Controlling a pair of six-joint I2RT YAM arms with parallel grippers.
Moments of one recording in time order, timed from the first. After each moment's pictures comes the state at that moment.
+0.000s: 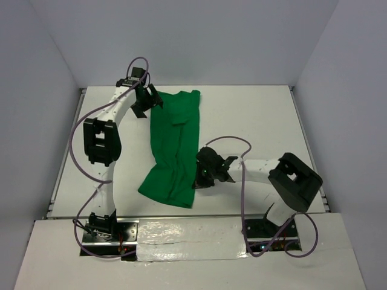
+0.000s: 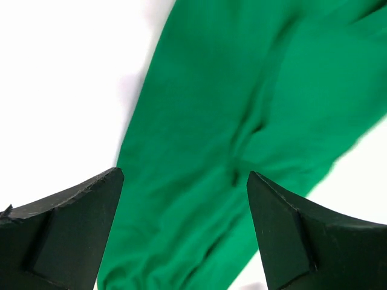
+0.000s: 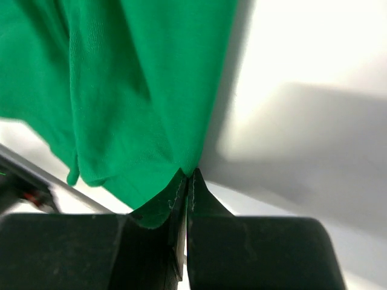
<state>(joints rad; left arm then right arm) -0.18 2.29 2.08 -0.87 0.02 -0.73 0.86 1.62 0.76 -0.11 -0.15 0.95</state>
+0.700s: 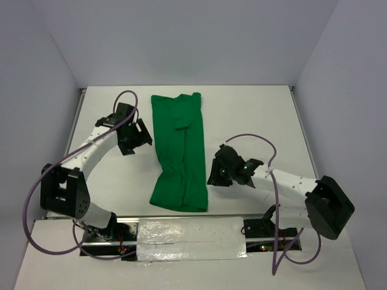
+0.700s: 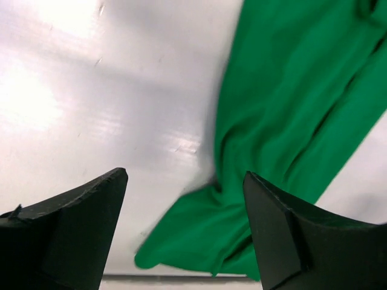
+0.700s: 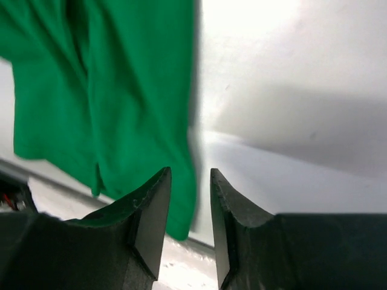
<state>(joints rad) -0.23 1.49 1.13 -0.76 -0.02 -0.72 0.78 1.22 0.61 -0.36 -0.03 0.85</state>
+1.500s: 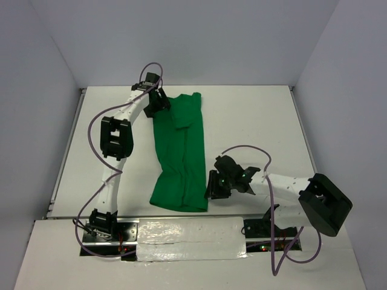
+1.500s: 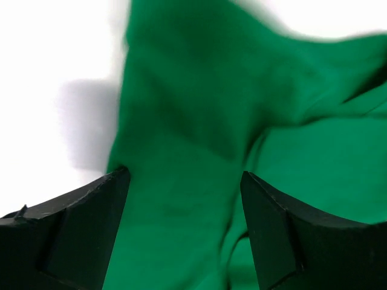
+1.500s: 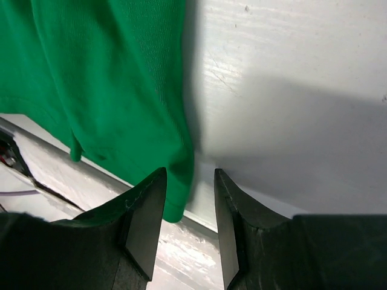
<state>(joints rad) -0.23 2.51 2.28 -0.81 -0.07 -0.70 0.80 1.27 0.49 -0.24 -0.19 0.88</state>
